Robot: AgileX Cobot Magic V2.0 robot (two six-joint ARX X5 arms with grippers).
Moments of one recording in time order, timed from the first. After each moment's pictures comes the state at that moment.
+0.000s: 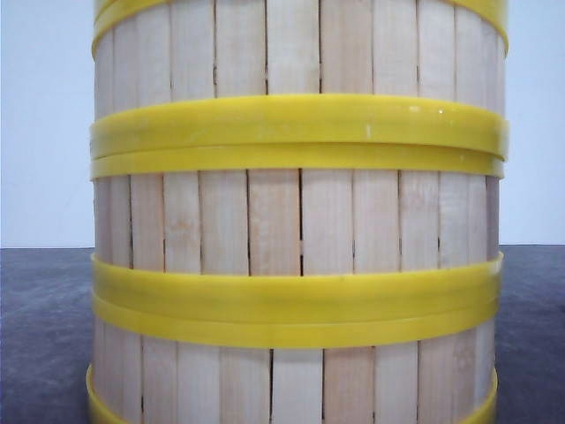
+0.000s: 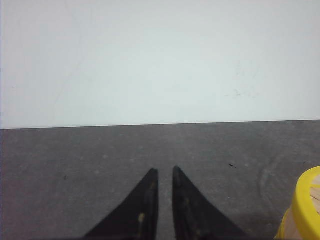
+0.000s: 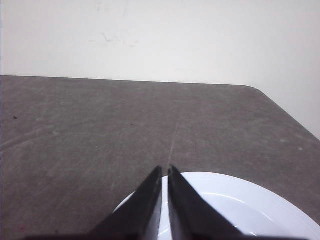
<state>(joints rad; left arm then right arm) -0.70 0.18 0.75 -0.59 -0.52 -0.07 0.07 0.01 0.01 -0.05 0.11 0.01</state>
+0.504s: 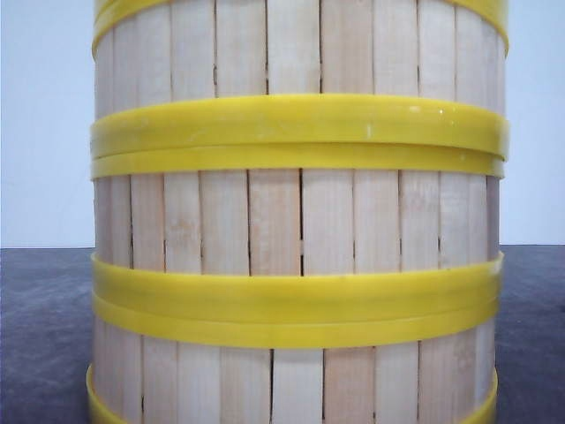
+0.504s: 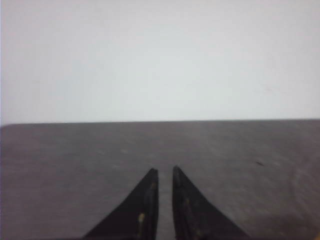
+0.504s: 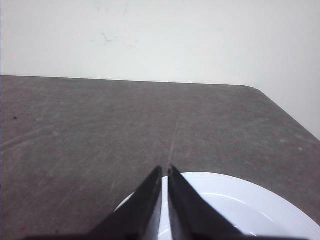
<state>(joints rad) -0.46 0.10 0.49 -0.38 -0.34 -0.03 0.07 0.01 0.01 -0.05 0.11 0.01</state>
